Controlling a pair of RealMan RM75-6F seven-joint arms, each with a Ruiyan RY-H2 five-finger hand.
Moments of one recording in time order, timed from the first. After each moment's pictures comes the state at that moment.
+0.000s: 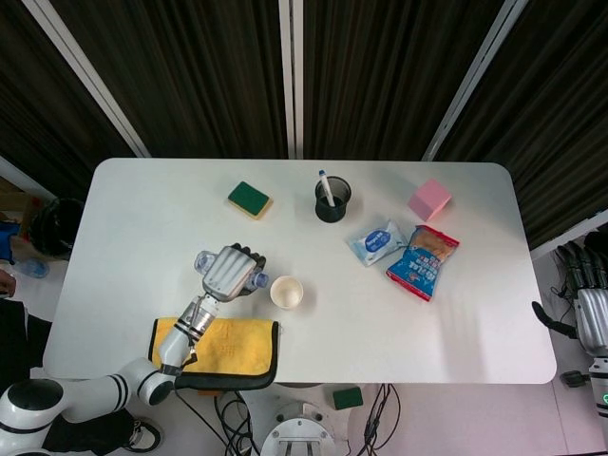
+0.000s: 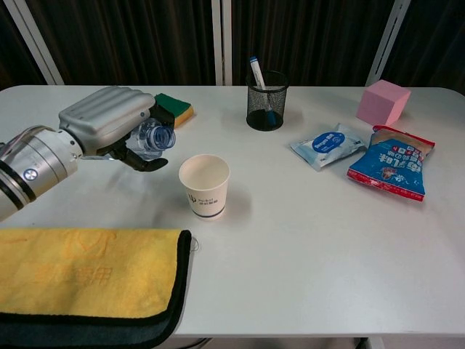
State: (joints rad) left arm -0.67 -1.82 -0.11 -1.14 1.48 1.16 0.22; right arm 0.09 -1.13 0.11 -1.43 -1.47 1.48 0.15
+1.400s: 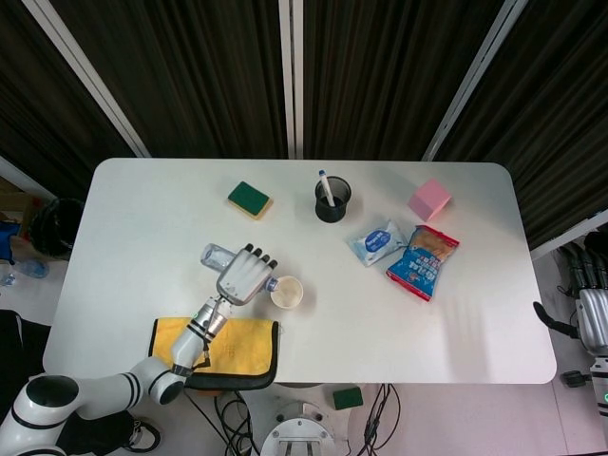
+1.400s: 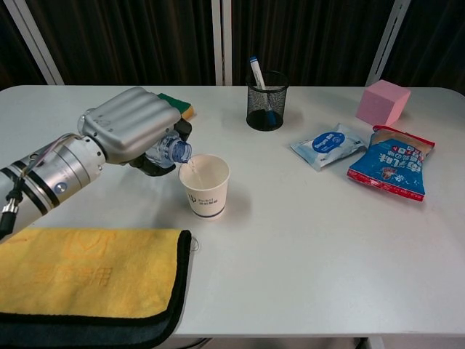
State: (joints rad) left arm -0.71 -1.87 -0.10 -1.10 1.49 1.15 0.51; right arm 0.09 -1.14 0.11 -1.40 -1.46 1.47 0.18
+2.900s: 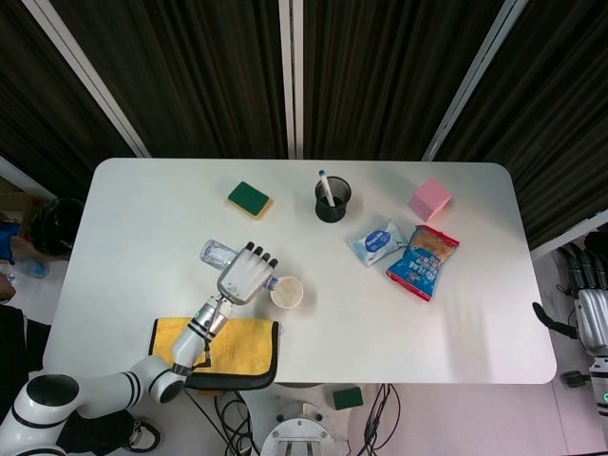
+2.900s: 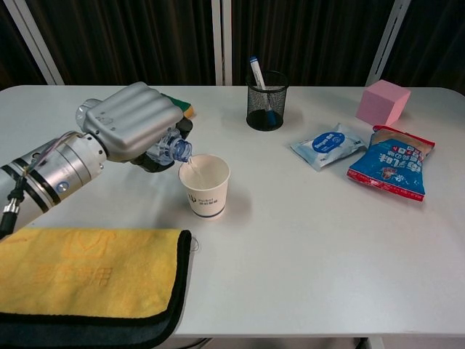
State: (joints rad) left arm -0.71 -1.87 -0.10 -1.10 1.50 1.16 0.57; right arm 0.09 -1.15 0.10 -1.39 -1.47 1.47 0.18
